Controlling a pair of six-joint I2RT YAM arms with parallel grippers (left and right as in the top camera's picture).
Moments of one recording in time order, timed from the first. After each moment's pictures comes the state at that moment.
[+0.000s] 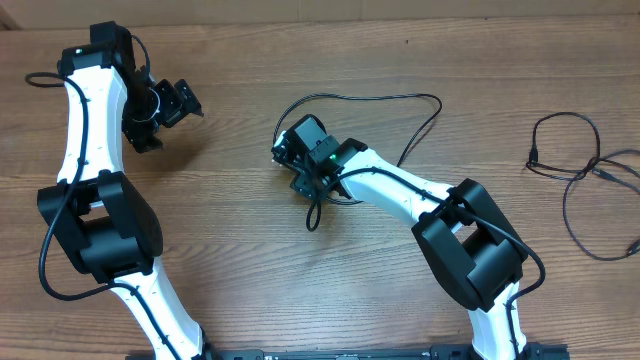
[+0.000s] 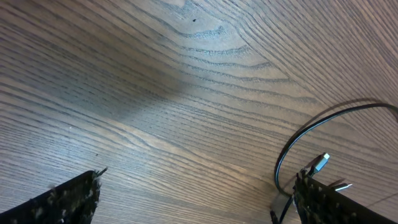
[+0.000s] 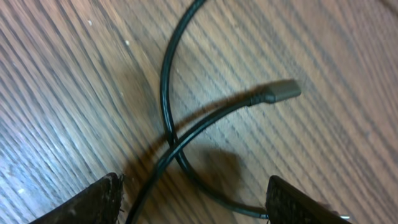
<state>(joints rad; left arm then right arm) 0.22 2.14 1.96 -1.28 0.24 -0.40 0.72 2.11 1.45 -0.50 0.09 -0.36</state>
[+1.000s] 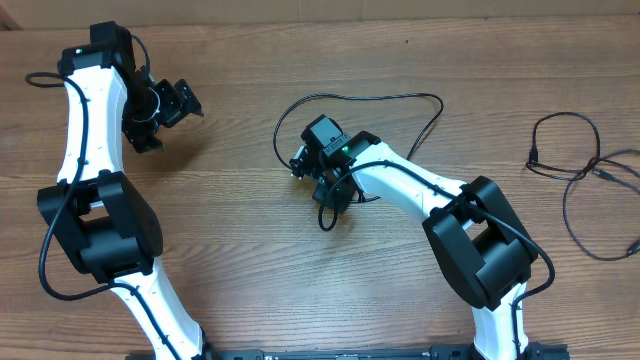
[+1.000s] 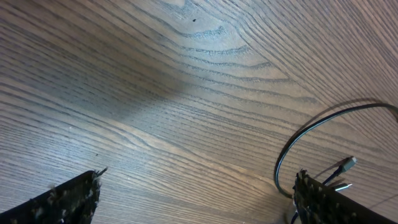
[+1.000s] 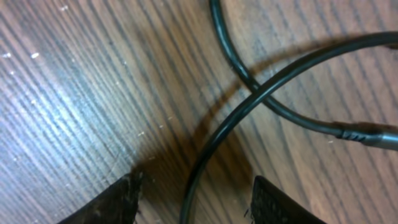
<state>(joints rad) 0.22 2.14 1.96 -1.28 0.24 -0.40 0.67 2.09 1.45 -0.75 -0.01 -0.42</state>
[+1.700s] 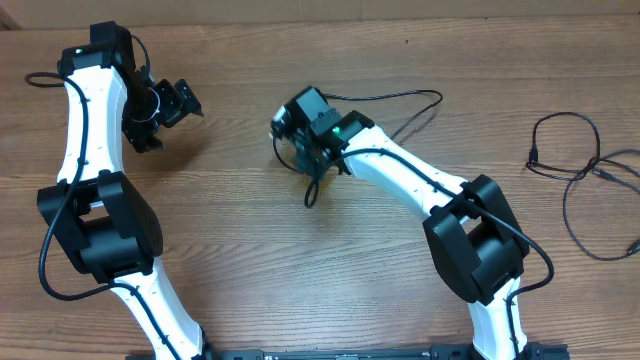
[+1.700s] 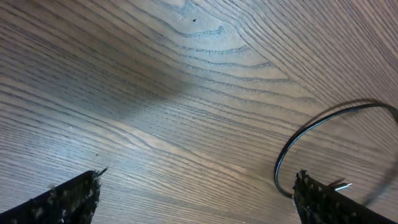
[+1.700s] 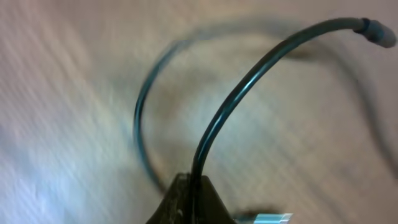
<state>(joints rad) 0.22 2.14 1.96 -1.28 0.24 -0.40 0.67 2.13 1.66 -0.61 0.02 -0.30</state>
